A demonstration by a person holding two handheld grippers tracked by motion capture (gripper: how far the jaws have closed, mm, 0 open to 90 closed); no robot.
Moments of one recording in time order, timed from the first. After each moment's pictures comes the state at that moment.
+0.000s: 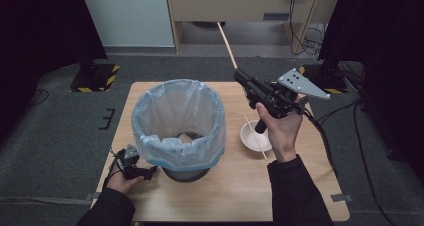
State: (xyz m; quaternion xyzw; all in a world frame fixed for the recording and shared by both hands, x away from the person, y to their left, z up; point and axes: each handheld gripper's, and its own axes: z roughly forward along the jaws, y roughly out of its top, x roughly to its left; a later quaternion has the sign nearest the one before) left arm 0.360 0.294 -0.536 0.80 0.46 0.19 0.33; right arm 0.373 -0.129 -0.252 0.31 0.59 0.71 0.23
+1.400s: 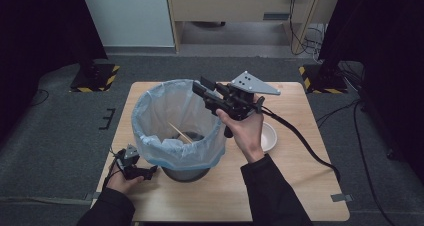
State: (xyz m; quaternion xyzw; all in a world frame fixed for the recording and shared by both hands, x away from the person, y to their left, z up) left arm 0.360 0.294 -0.536 0.80 0.46 0.19 0.33; right arm 0.384 -0.059 -0.270 0.29 0.64 0.69 0.18
